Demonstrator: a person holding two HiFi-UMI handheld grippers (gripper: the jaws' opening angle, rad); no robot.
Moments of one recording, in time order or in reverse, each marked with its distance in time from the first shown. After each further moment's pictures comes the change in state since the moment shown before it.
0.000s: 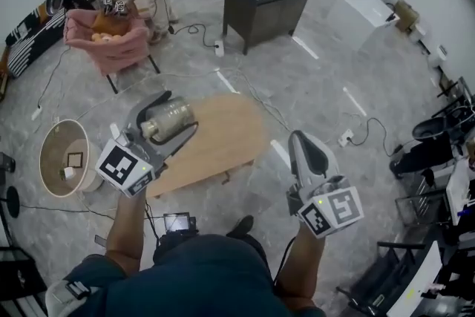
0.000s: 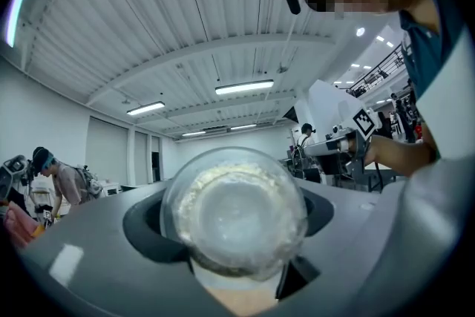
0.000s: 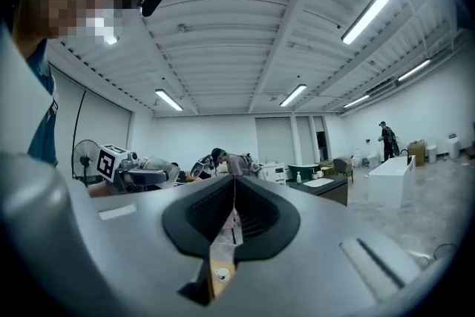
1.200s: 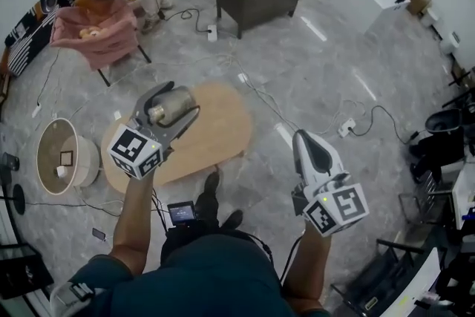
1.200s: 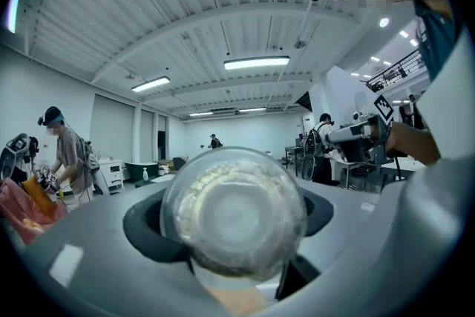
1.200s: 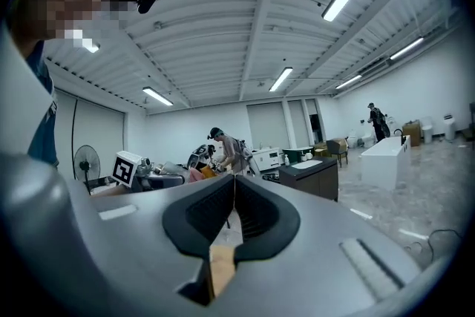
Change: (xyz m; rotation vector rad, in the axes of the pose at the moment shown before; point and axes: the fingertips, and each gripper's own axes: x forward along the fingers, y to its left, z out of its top) left arm 0.195 -0.018 -0.088 -0.079 0.144 0.057; right arm -0.010 -0.191 -0.045 0.092 0.101 0.004
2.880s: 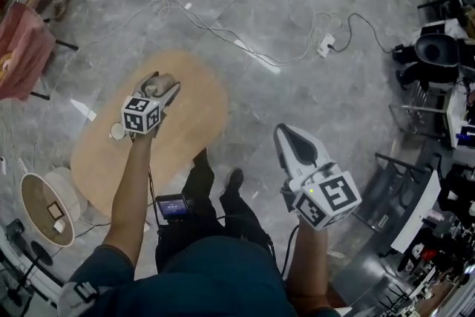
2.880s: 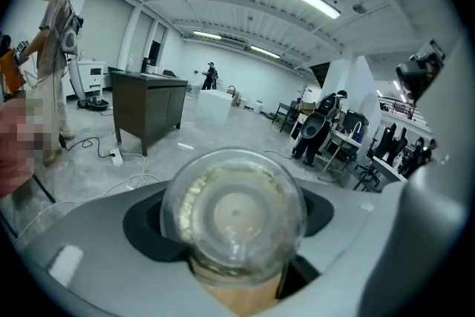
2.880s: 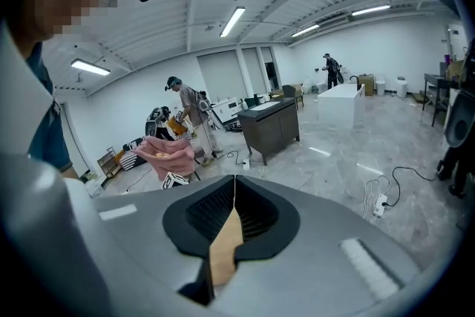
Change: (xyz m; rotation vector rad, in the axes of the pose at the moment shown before) left arm 0.266 0.122 -0.427 -0.309 0.507 -0.199; right arm 0.145 -0.129 -0.177 0.250 0.385 -0.309
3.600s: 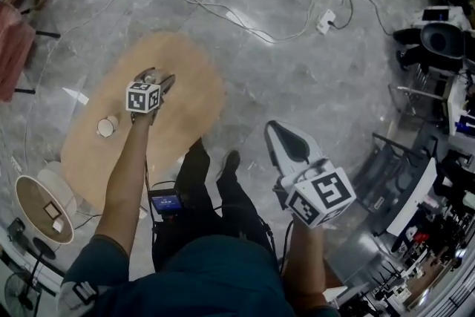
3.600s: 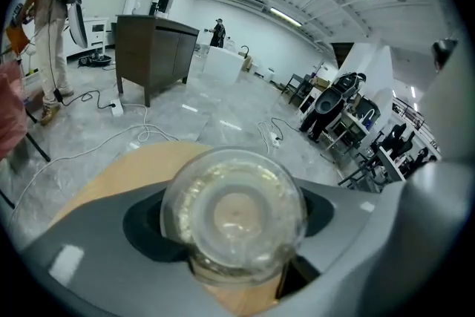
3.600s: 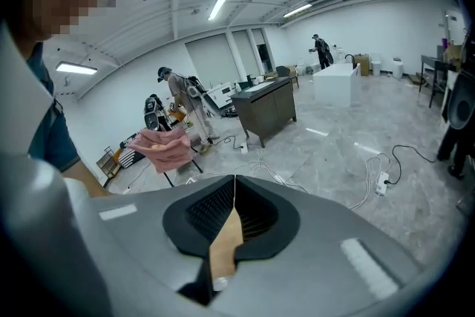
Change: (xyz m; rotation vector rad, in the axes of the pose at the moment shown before) left arm 0.096 0.056 -0.145 -0.117 0.290 0.005; right arm 0.059 -0.018 -0.045 0.080 0.124 -0.013
